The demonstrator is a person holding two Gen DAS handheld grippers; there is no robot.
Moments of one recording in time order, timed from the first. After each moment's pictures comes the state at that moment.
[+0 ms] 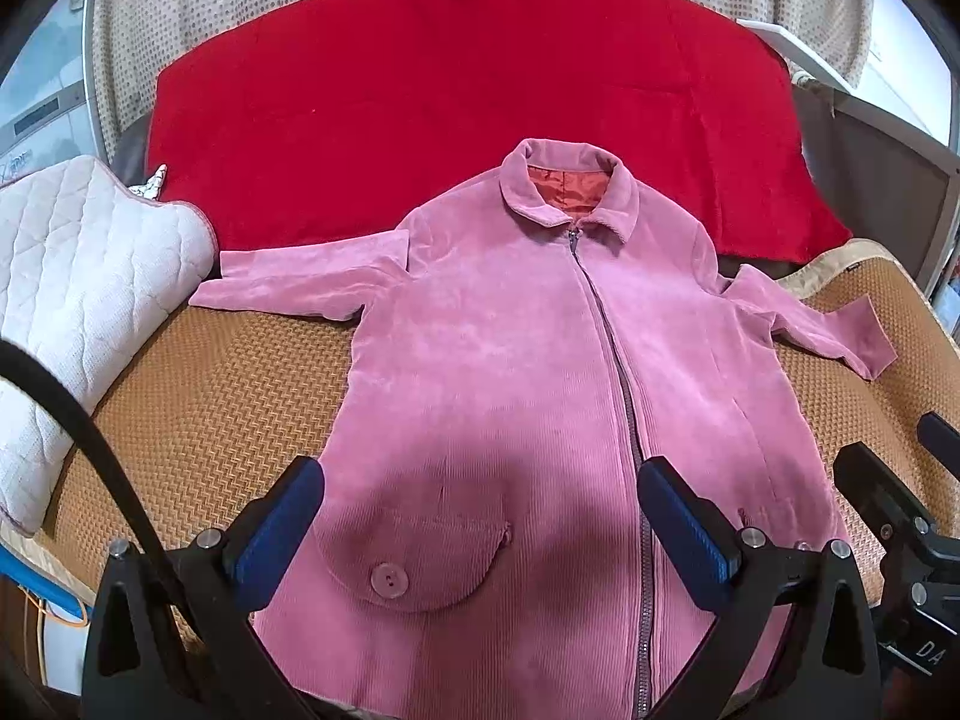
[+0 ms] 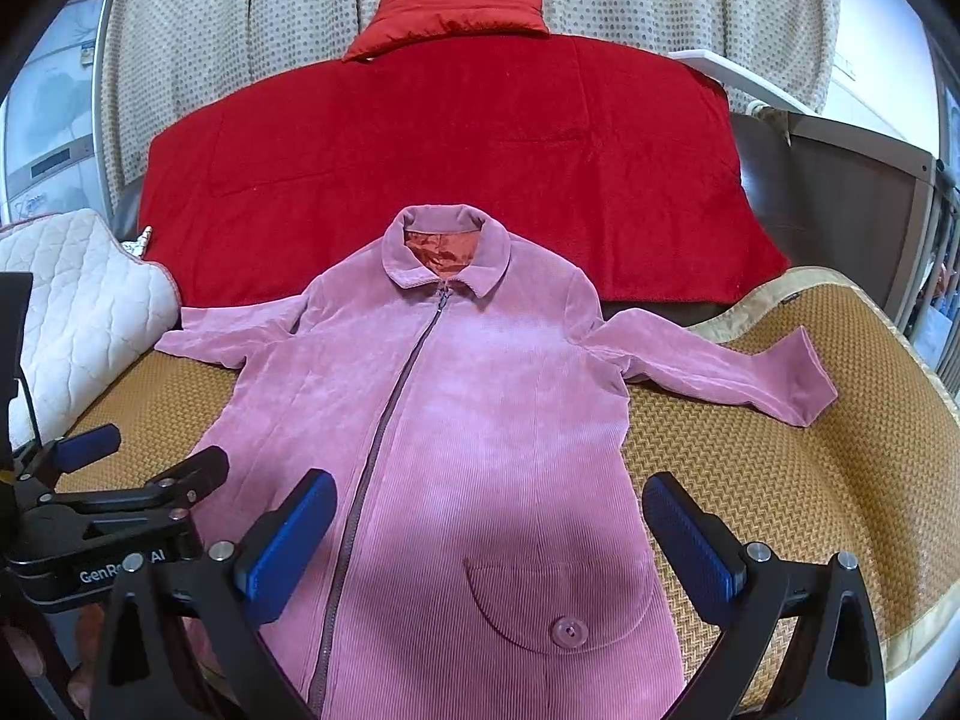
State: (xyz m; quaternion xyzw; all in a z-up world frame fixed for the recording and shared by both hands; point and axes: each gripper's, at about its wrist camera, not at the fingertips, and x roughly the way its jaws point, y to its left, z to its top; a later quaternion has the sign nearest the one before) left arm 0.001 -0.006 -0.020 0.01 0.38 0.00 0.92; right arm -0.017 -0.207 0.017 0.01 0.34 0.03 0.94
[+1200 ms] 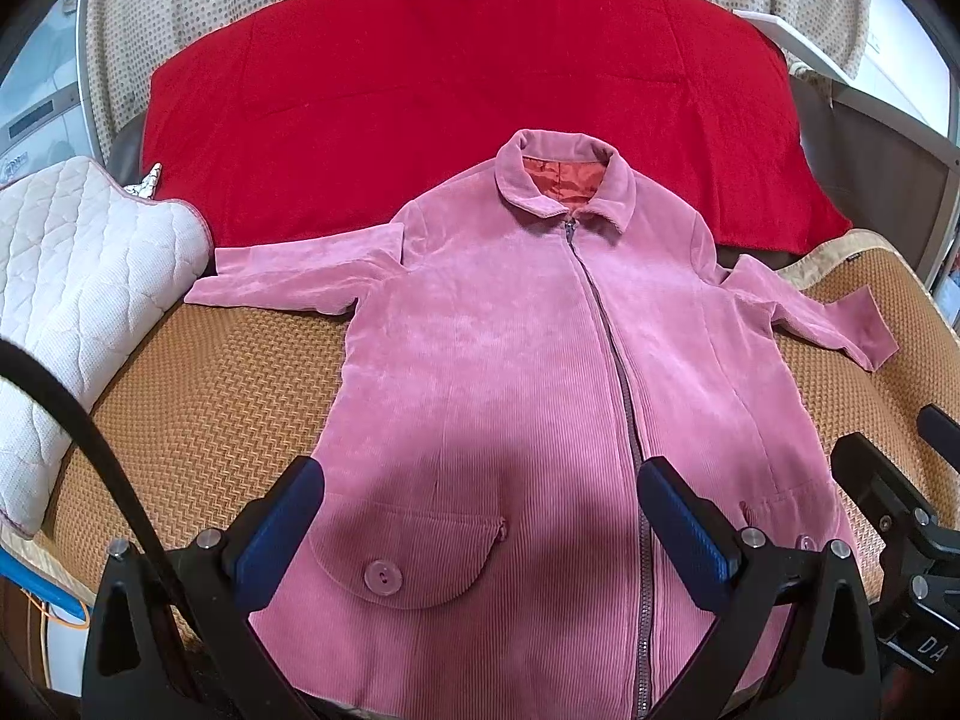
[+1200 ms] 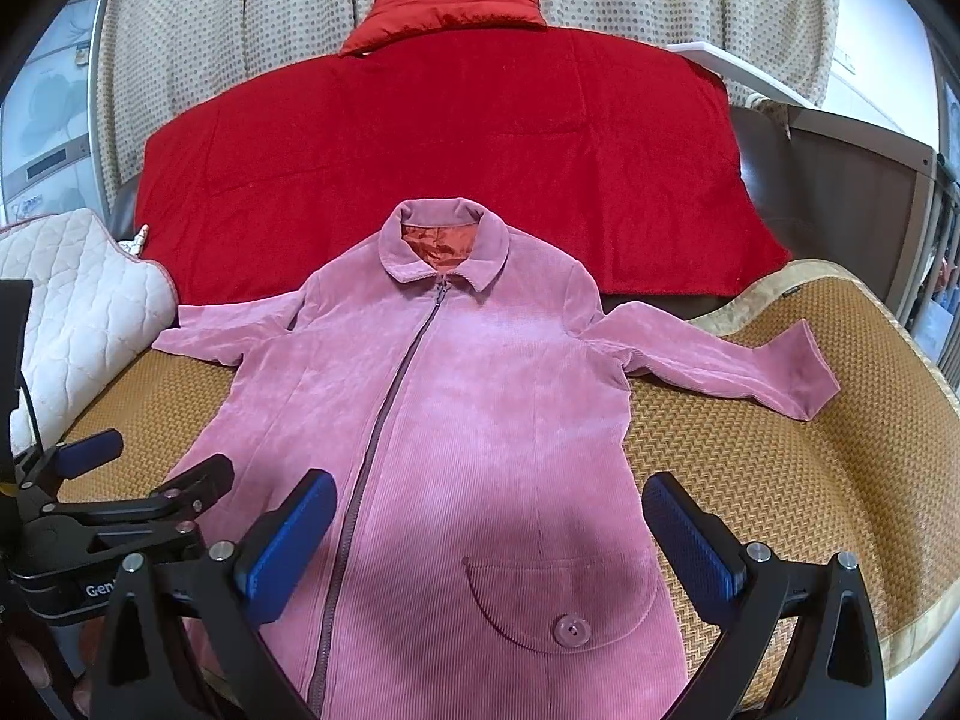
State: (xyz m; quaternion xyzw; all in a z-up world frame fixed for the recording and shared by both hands) left arm 0.000 -0.008 -0.026 0.01 0.39 -0.01 0.92; right arm -0.014 -0.207 0.014 0.01 0.35 0.02 0.94
